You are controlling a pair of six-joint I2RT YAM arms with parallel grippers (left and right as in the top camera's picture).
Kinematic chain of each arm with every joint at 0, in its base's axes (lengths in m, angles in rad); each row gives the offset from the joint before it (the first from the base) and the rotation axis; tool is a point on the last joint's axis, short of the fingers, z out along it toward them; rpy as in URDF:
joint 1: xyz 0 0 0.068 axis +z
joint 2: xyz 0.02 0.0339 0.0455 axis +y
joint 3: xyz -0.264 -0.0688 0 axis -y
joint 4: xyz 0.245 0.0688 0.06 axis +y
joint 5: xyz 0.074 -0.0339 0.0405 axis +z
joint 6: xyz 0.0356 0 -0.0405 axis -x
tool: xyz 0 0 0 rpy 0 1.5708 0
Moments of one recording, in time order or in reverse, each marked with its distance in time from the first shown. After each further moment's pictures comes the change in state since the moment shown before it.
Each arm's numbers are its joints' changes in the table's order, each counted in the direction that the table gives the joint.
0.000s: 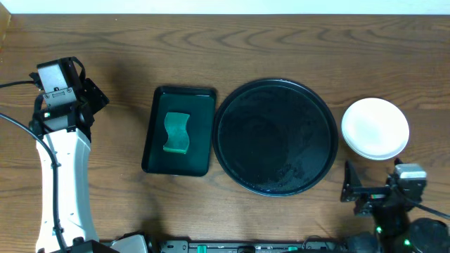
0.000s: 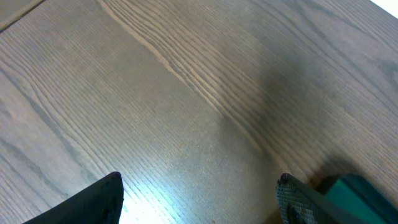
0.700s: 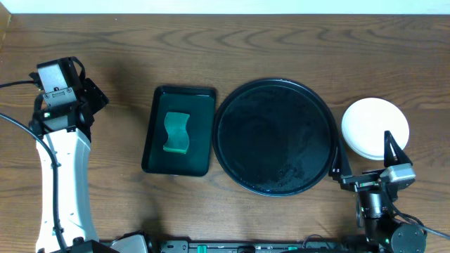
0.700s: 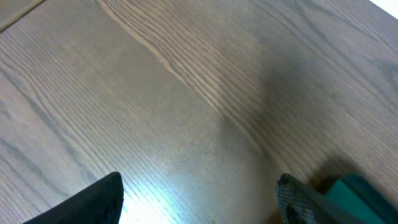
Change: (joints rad) left arm 0.000 0.000 0.000 0.000 0.000 0.000; right arm -0.089 -0.130 -0.470 -0.883 0.192 0.000
